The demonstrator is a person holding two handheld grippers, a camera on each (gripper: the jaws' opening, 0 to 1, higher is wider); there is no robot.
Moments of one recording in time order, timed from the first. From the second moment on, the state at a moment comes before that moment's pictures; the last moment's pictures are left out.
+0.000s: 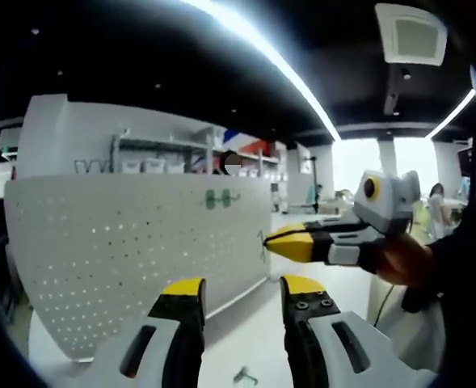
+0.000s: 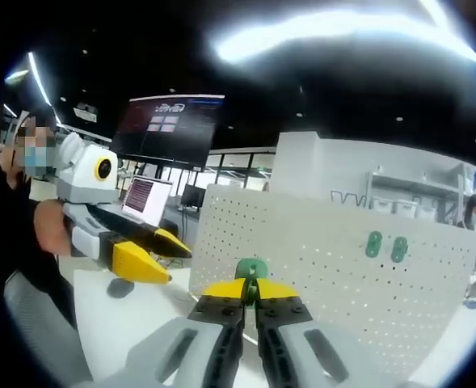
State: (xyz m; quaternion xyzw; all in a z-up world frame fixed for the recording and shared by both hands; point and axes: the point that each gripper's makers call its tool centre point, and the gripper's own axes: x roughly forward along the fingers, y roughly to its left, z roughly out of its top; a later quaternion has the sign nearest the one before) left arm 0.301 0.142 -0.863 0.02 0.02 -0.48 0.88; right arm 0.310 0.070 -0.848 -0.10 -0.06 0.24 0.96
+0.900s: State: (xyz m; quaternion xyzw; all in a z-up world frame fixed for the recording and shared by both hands) left arm 0.301 0.165 -0.873 0.04 0.00 -0.44 0.90; right arm 0.340 -0.023 -0.812 -0.10 -0.09 0.13 0.98
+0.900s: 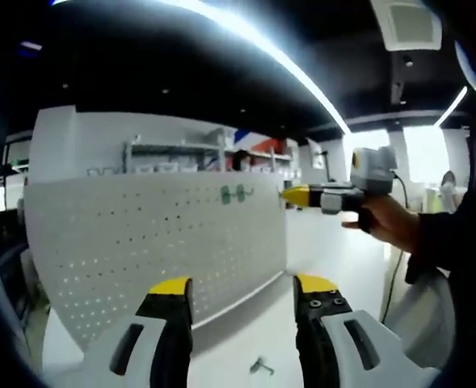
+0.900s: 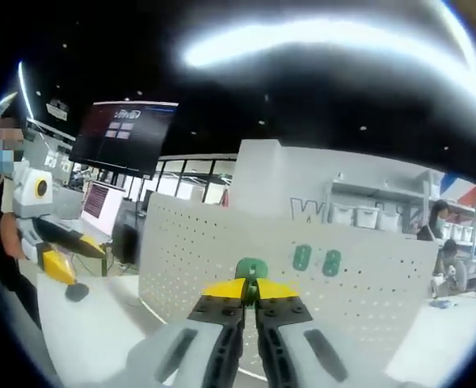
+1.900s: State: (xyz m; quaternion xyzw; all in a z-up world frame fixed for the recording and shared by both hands) left arm 0.299 0.171 -0.890 0.04 0.02 -0.45 0.89; right arm 0.387 -0.118 -0.775 -0.10 -0.11 0.01 0.99
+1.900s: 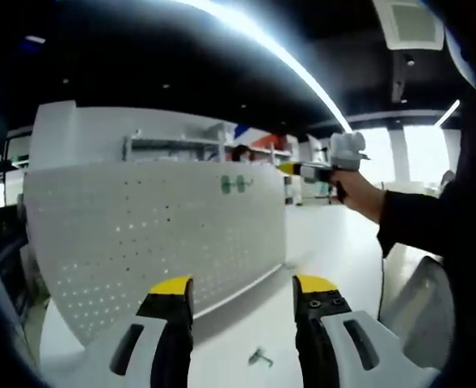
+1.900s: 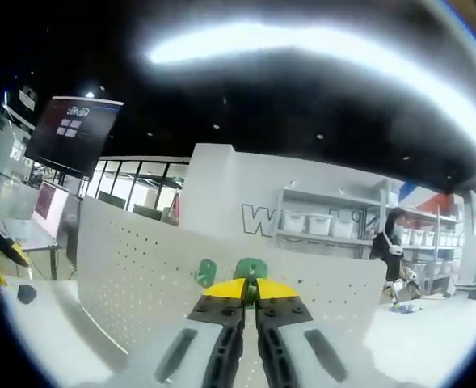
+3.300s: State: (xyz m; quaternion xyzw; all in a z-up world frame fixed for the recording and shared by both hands) left arm 0.307 0.180 -0.908 0.04 0.05 -0.43 0.90; right arm 0.470 -0.159 -0.796 -0.10 -0.11 -0.02 0.99
